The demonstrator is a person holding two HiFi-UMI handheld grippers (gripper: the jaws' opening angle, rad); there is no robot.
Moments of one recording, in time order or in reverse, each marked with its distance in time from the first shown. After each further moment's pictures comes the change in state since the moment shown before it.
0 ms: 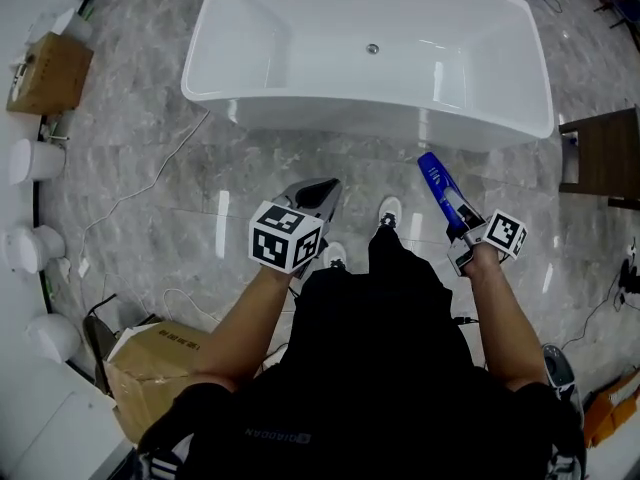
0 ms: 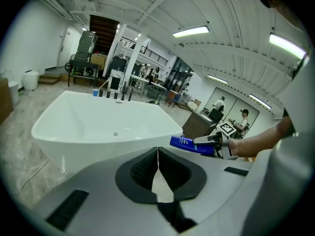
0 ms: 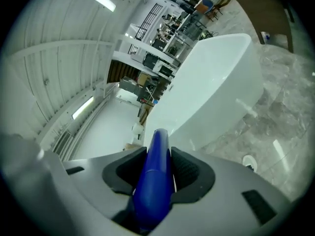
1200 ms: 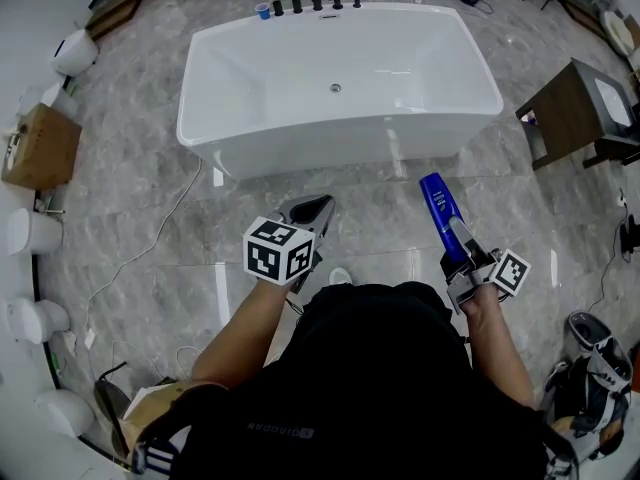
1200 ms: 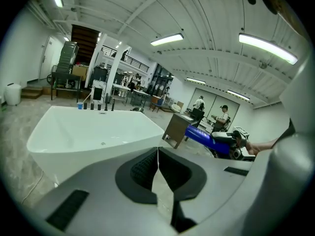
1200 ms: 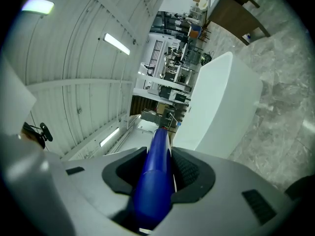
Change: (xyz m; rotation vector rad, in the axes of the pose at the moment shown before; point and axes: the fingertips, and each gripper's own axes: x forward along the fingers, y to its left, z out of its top) left arm -0.096 -0.085 -0.031 0.168 -0.072 -0.148; right arm -0.180 0.104 -0.112 0.078 -0.383 0.329
